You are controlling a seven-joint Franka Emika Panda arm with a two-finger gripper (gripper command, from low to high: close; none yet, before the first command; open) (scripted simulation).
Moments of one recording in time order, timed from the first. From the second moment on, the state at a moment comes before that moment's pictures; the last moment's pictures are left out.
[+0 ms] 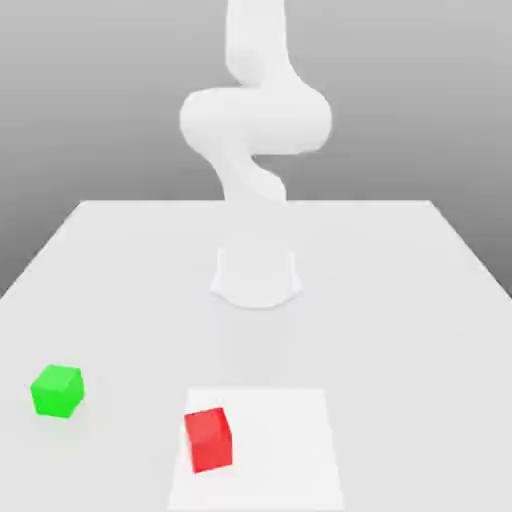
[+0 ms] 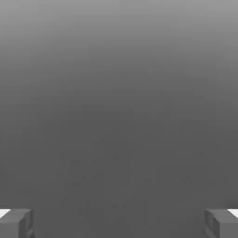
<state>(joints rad) -0.04 -0.71 0.03 -2.33 0.01 2.34 0.90</state>
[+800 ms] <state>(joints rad) -0.30 0.11 0.15 -2.64 -0.05 2.76 1.94</state>
